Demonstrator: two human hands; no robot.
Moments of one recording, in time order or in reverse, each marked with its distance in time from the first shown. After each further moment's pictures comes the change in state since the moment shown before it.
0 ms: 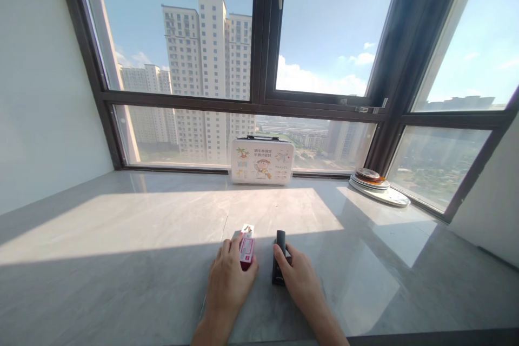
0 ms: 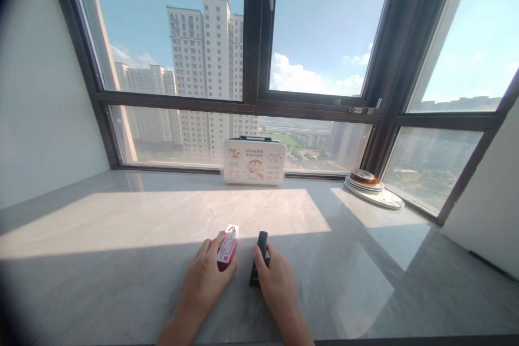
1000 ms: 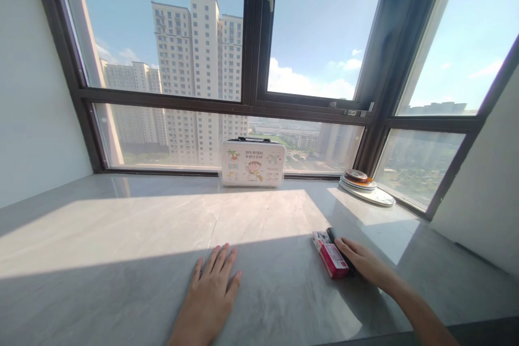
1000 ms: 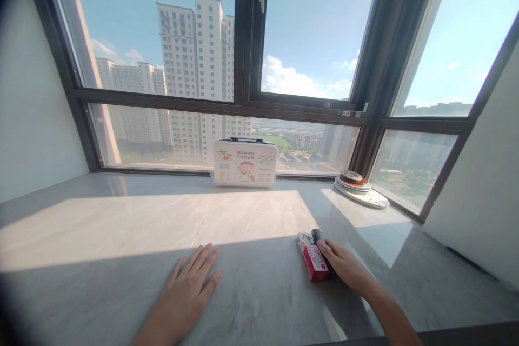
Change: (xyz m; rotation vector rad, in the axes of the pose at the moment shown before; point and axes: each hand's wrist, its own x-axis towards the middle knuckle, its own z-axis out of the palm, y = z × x) left_hand -0.004 -0.033 0.005 0.221 -0.355 0.193; right_hand 0.036 0.108 -0.173 -0.260 0.205 0.057
